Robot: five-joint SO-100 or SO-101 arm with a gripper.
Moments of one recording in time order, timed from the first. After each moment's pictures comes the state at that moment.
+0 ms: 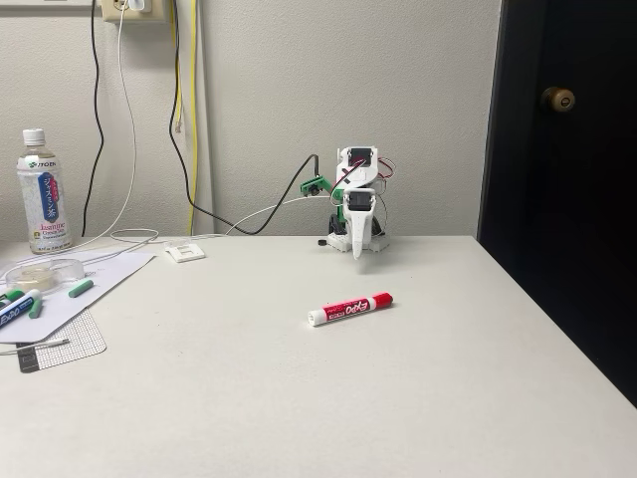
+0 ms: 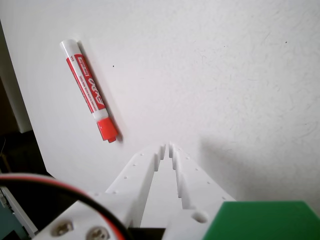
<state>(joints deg) 0.9 188.5 173.1 69.2 1.1</state>
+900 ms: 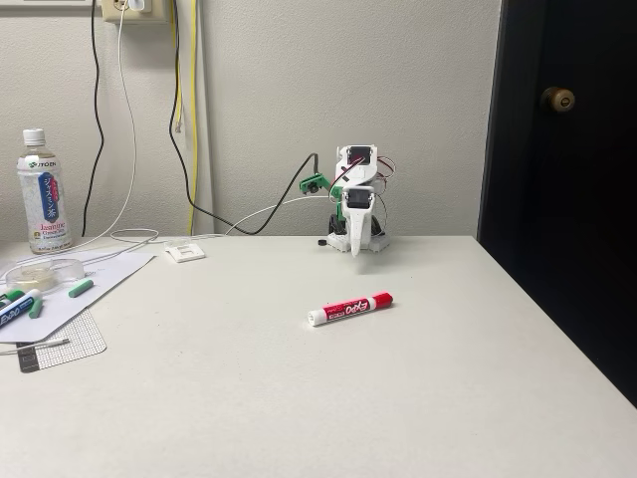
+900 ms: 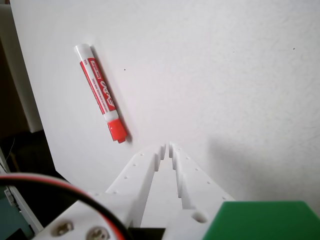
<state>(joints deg) 1.9 188.5 170.8 69.2 0.3</state>
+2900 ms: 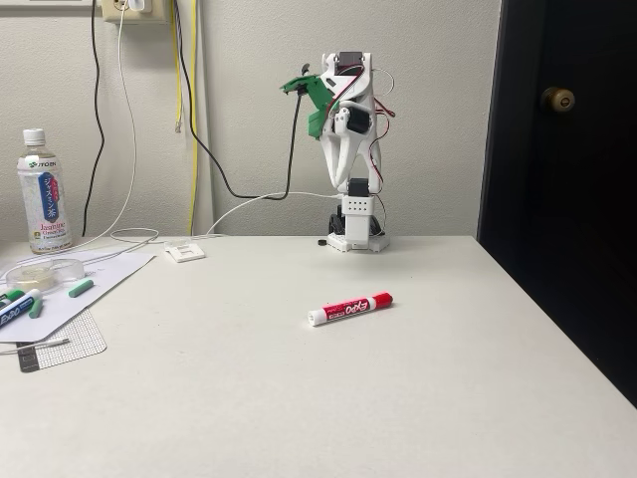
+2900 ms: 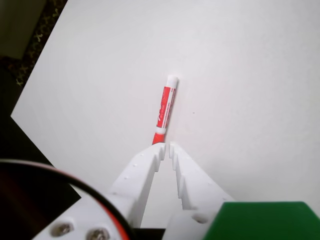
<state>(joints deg) 6.3 104.2 70.2 96.2 -43.2</state>
